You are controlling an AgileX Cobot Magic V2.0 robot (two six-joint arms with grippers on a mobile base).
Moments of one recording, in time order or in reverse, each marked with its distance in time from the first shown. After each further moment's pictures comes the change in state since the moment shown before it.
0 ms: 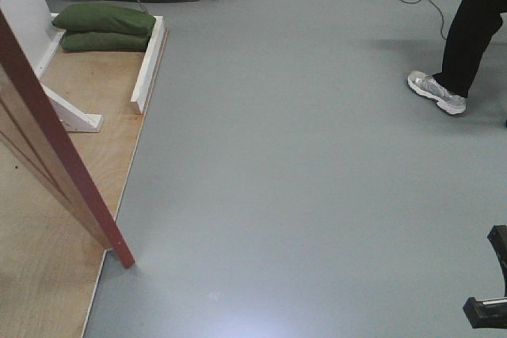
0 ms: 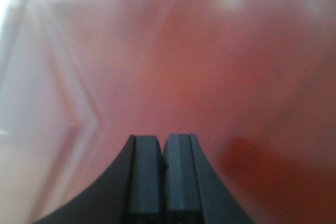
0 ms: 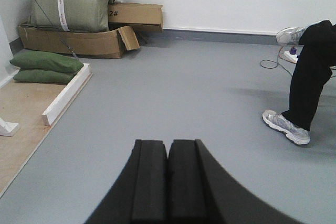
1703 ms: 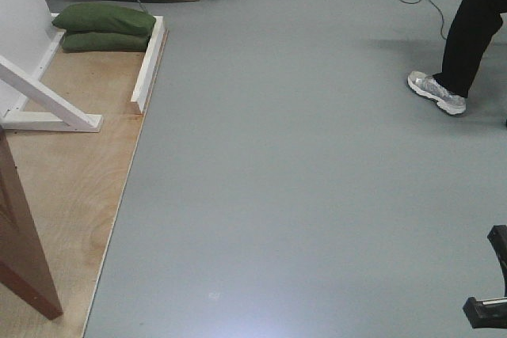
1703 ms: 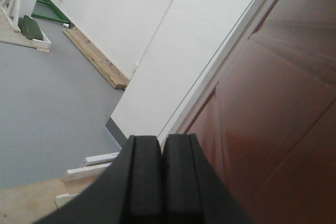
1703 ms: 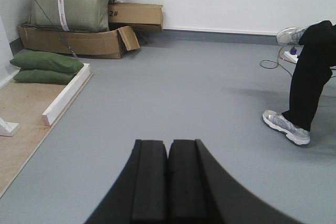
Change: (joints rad) left arm 0.516 -0.033 0.000 0.001 -0.006 -0.021; right arm 0.000 0.000 0.000 0.000 0.000 0.000
